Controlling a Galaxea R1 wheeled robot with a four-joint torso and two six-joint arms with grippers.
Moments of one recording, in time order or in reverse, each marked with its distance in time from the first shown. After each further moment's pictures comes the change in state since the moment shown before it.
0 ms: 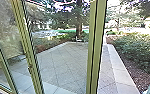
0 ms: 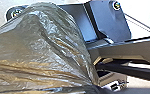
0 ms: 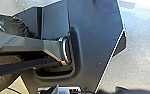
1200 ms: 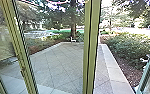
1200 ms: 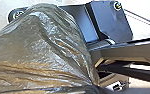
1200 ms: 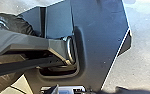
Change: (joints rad) left arm -0.005 -0.003 -0.003 0.004 0.006 0.003; right arm -0.007 0.018 -0.002 -0.005 0.006 0.000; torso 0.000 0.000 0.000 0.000
